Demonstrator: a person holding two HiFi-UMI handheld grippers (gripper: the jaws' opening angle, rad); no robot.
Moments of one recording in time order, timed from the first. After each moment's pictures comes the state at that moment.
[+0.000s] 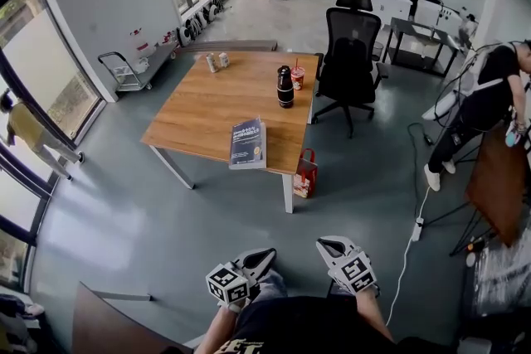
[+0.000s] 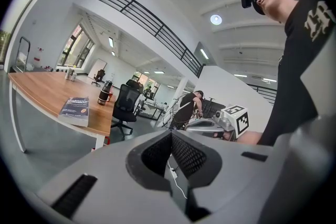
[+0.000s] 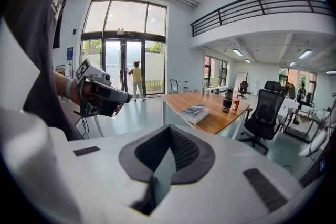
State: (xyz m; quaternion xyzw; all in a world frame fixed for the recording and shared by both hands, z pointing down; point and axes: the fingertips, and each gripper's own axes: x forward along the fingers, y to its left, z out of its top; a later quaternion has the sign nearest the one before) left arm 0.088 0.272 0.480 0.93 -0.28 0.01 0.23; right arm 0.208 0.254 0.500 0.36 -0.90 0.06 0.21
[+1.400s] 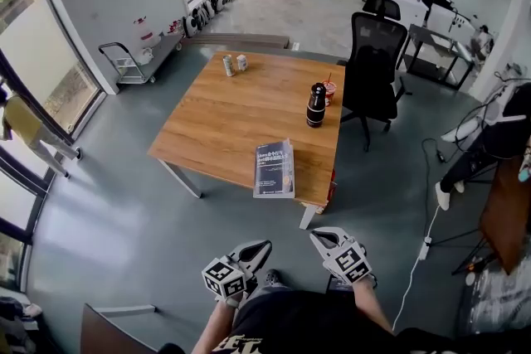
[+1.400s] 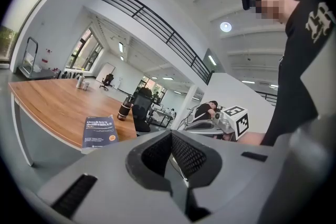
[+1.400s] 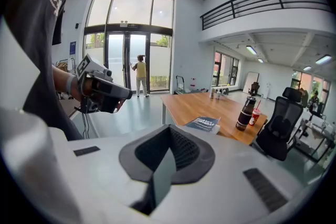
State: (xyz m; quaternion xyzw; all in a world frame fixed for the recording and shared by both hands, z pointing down) left arm -0.048 0.071 0.466 0.92 -0.31 -0.02 0.24; right arm 0.067 0.046 0.488 0.32 -0.91 0.05 0.25
